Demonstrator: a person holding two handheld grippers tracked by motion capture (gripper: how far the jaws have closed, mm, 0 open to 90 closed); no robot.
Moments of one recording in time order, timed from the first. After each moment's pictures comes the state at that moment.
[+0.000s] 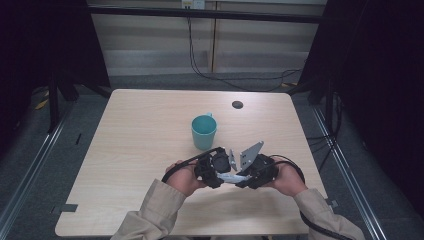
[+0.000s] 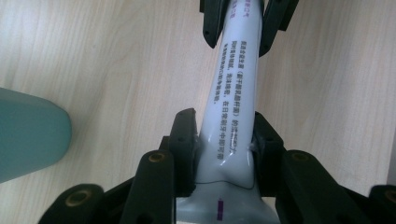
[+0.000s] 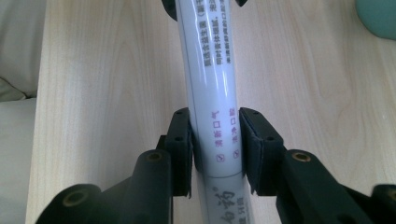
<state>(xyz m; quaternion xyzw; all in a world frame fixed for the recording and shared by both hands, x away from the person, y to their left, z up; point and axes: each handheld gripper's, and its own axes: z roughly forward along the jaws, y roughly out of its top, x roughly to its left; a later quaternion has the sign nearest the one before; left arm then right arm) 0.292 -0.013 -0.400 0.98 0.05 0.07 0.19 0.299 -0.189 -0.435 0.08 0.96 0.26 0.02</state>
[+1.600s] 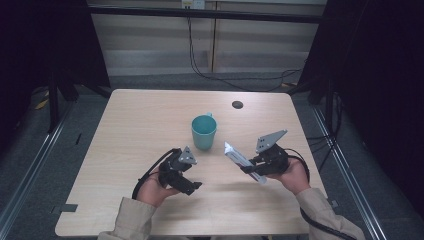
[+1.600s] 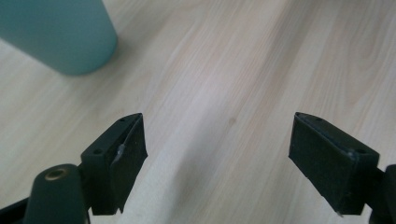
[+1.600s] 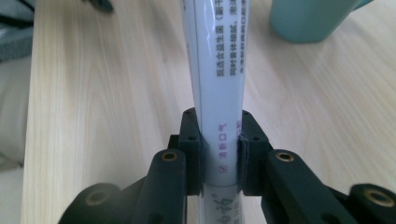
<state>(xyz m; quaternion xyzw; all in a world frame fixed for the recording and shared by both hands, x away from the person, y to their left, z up) 0.302 0.088 -0.446 0.92 0.21 0.07 0.31 0.315 -0.228 -0.428 0.20 0.91 0.37 0.03</state>
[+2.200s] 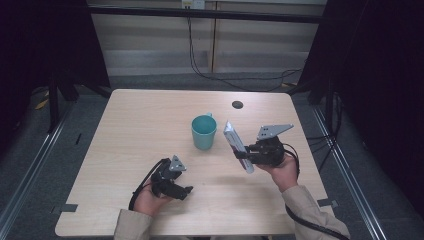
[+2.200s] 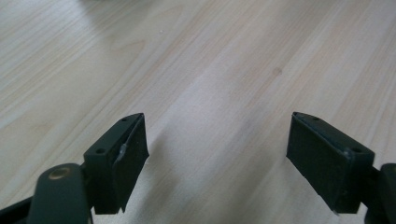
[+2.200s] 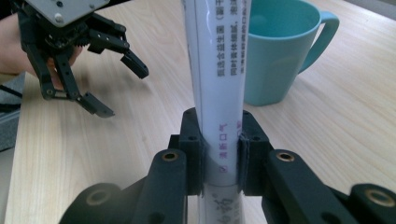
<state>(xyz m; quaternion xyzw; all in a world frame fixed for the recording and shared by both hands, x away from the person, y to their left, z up) 0.296 0.111 -0.485 0.90 0.28 0.10 0.31 0.326 -0.221 -0.419 0.26 0.84 0.47 0.08</state>
